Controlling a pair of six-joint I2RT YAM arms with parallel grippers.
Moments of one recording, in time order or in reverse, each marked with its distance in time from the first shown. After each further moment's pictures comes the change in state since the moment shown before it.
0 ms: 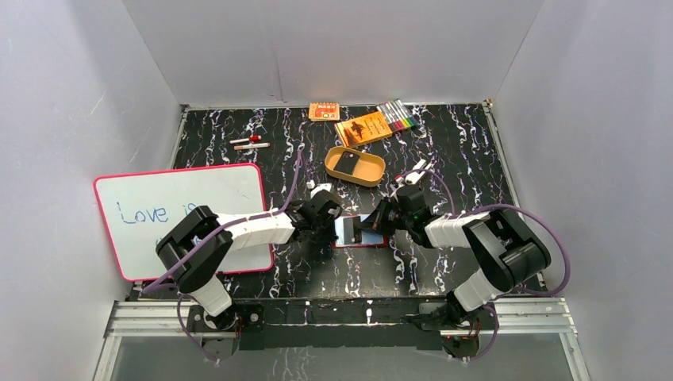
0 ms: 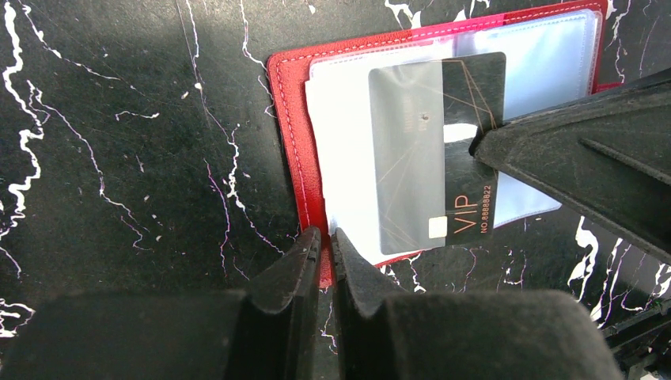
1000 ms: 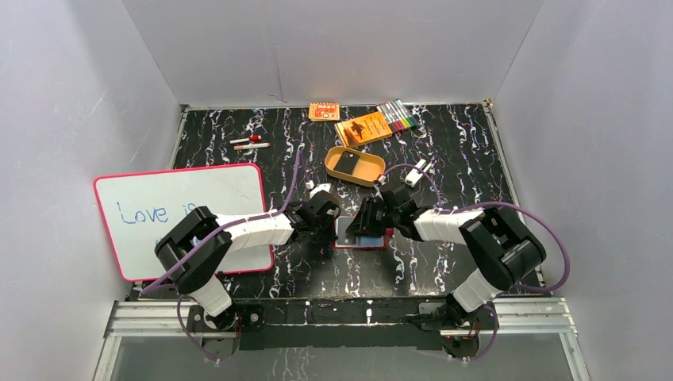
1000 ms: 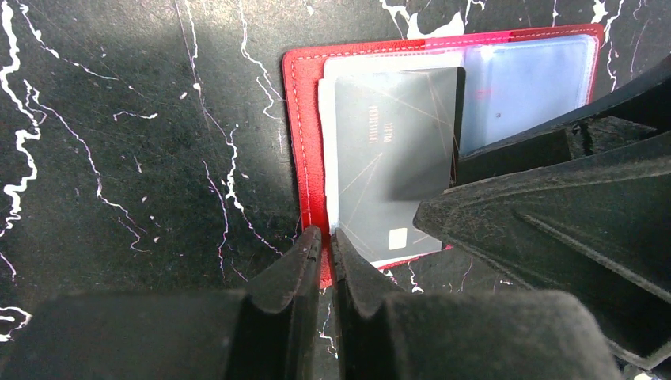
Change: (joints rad) left arm 0.000 -0.008 -0.016 0.023 0.002 -0.007; right arm 0.105 0.022 0.135 -0.211 0.018 -0.063
